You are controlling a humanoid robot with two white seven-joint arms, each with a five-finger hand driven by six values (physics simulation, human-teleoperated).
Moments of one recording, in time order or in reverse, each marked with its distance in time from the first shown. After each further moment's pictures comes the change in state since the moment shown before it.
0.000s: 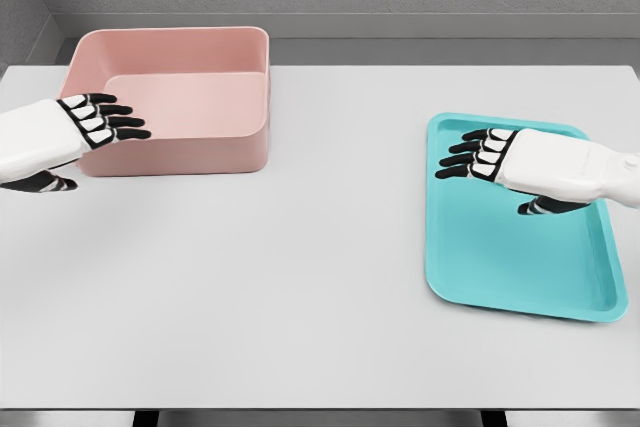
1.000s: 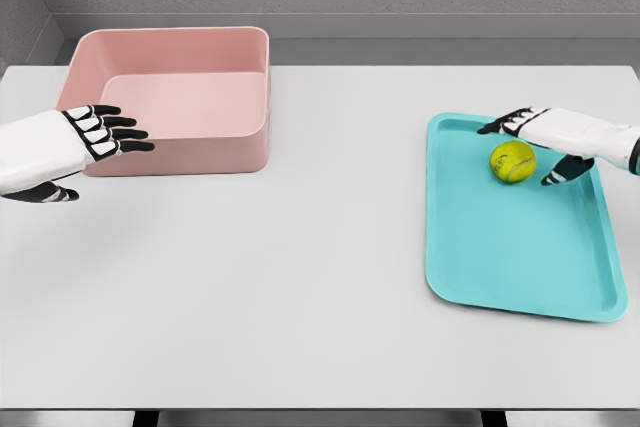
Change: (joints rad) left arm 0.028 0.009 0.000 -0.017 -0.001 0.000 0.000; right arm -0.135 0.308 0.009 0.640 0.078 -0.001 0.120
